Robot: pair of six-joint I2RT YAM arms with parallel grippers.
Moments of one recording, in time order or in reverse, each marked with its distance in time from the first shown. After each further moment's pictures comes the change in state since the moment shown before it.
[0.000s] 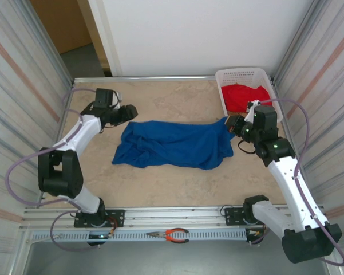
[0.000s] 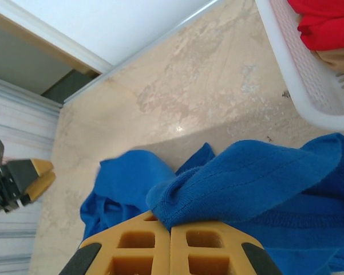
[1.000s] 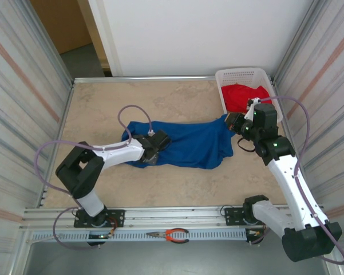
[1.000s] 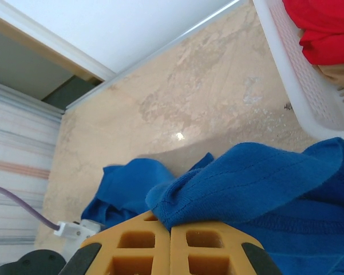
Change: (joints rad) left arm -0.619 0.142 -0.167 -0.184 -0.719 0.087; right arm 0.005 0.013 0.012 0.019 0.018 -0.003
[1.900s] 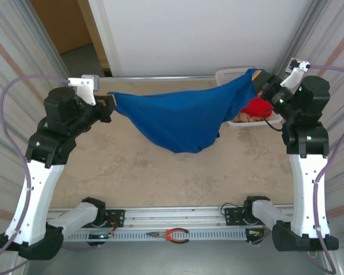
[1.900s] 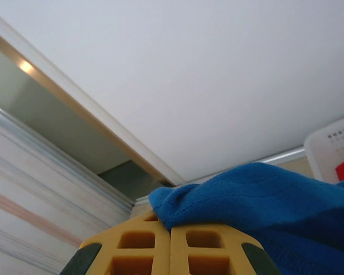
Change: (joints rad) left arm 0.474 -0.696 0.509 -0.146 0.586 0.093; right arm -0.212 0.071 0.542 -0.018 -0.156 0.020
